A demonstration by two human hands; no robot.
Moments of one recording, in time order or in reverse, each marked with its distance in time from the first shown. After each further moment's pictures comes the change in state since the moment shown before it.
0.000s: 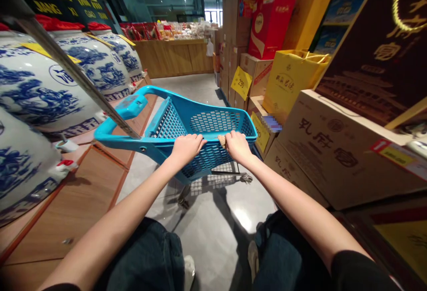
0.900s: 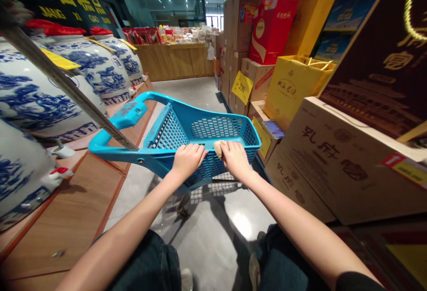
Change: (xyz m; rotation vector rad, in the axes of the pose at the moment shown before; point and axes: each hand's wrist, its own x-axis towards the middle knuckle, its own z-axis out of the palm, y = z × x) left_hand -0.010 0.002 0.024 0.088 0.293 0.111; right_hand -0.007 -0.008 0.011 0.053 0.122 -0.085
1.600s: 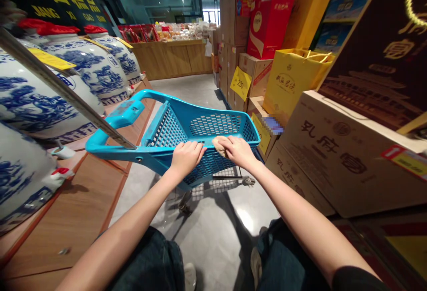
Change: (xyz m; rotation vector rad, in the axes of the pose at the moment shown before) left_hand 0.001 -0.001 -0.001 0.008 0.007 0.019; right_hand 0.004 0.025 -0.003 0.099 -0.068 -0.077
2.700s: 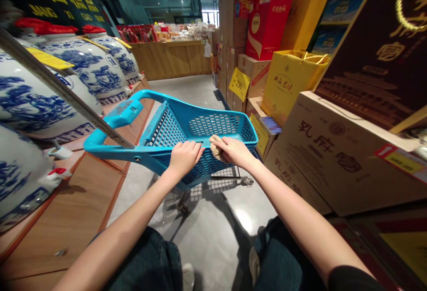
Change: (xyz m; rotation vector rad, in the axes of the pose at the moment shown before) left_hand 0.000 0.001 -0.003 -0.050 -0.041 -0.031; right_hand 0.002 0.004 -0.011 -0.006 -0.057 -0.141
